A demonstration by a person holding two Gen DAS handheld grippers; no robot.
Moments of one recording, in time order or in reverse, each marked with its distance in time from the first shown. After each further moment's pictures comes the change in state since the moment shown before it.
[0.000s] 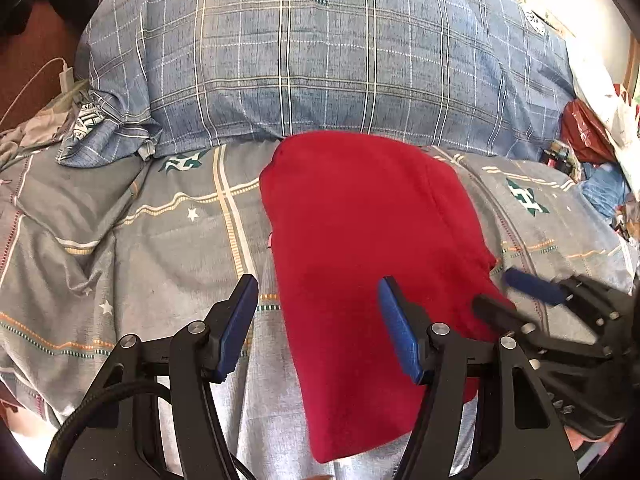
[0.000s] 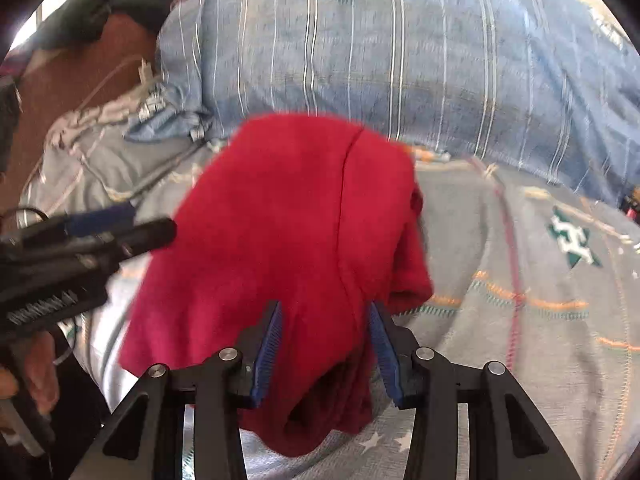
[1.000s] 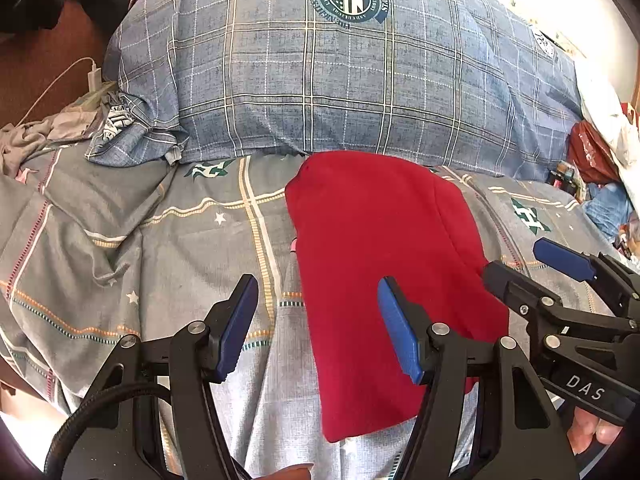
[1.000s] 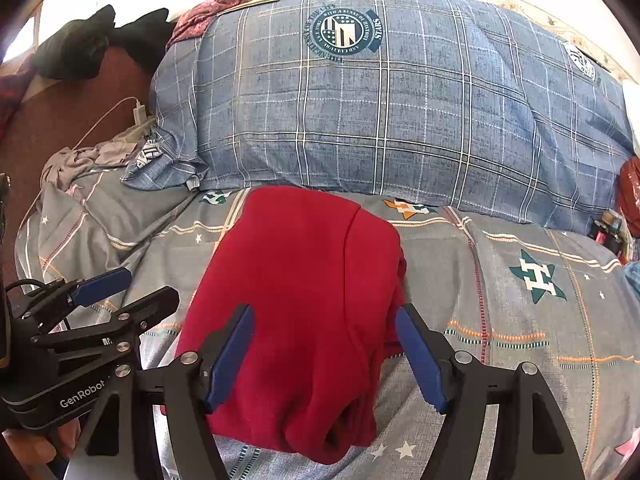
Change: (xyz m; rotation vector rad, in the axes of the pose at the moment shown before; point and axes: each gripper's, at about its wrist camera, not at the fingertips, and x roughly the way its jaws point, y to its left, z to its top) left arm -0.027 0.009 -0.006 -0.044 -0.049 0.036; right arm -0.037 0.025 0.025 0.026 -0.100 -0.074
